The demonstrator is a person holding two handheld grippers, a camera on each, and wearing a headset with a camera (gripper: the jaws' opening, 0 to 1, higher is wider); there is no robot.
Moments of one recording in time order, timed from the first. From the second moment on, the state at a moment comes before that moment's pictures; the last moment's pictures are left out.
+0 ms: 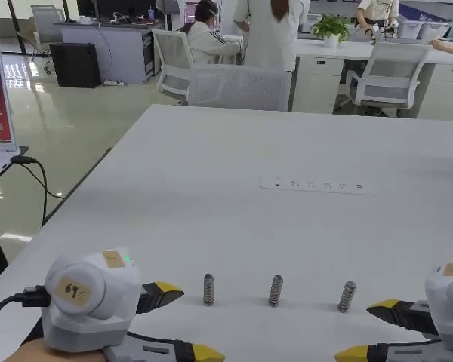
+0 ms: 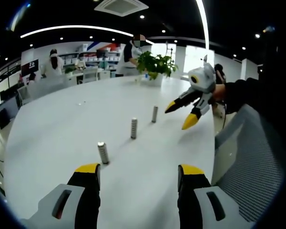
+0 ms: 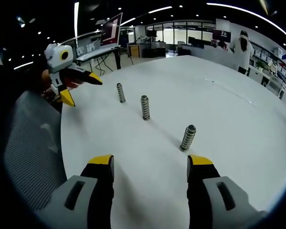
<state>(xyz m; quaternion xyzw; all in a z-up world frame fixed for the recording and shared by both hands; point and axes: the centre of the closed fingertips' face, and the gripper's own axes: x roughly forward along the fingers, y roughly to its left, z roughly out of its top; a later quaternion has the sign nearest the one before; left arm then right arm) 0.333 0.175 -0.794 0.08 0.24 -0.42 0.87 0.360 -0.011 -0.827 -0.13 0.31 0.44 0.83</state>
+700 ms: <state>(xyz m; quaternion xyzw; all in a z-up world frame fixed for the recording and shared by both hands) 0.333 0.175 -0.795 0.08 0.24 -0.42 0.87 0.362 -0.013 -0.821 -0.13 0.30 0.43 0.84</state>
